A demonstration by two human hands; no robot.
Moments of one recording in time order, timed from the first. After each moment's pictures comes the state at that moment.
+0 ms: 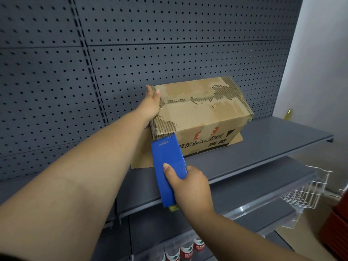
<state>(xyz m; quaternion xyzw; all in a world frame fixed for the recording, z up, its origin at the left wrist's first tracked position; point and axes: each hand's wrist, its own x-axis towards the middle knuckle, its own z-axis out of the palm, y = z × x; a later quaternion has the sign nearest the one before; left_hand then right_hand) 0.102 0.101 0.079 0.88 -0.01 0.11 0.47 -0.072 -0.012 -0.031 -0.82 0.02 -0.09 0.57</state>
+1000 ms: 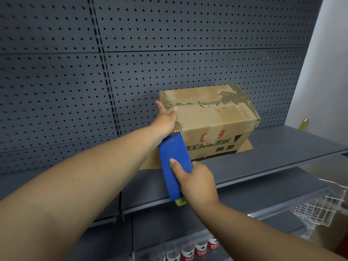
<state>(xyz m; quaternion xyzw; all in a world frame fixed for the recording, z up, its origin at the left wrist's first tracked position) 0.054 0.072 0.063 0.88 0.06 0.09 0.46 -0.061 -0.027 -0.012 -0.84 0.00 -0.09 0.53</state>
